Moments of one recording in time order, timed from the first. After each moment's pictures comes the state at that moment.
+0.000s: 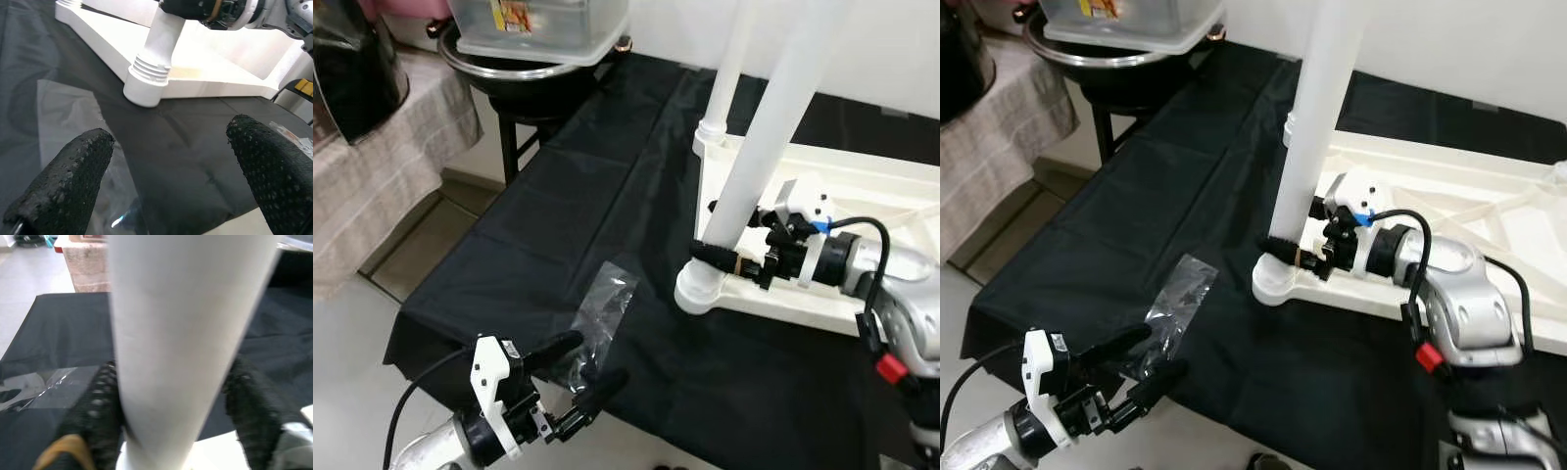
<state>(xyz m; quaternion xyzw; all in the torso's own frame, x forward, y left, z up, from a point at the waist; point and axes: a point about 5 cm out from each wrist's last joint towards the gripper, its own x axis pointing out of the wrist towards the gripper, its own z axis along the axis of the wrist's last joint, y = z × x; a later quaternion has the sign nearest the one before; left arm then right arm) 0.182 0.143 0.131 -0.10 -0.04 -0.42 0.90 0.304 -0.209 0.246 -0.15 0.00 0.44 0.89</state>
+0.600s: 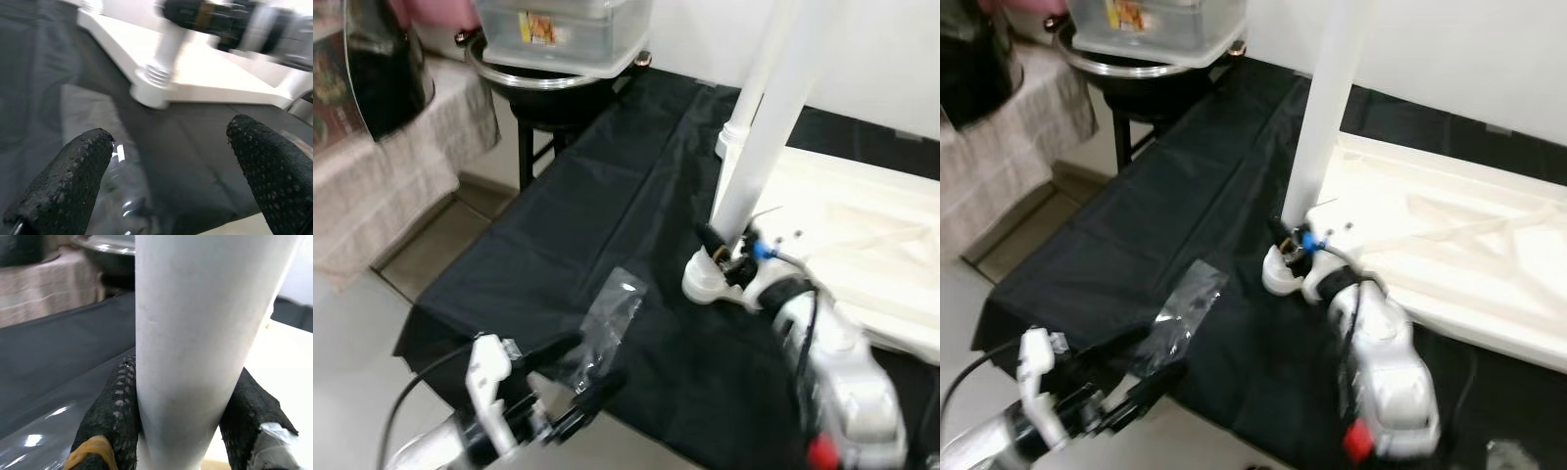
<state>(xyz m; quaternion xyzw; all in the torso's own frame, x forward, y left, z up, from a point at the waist) 0.179 0.147 0.129 -0.10 -0.03 -0.41 0.90 0.235 -0.147 0.192 -0.08 0.01 0.11 0.99</state>
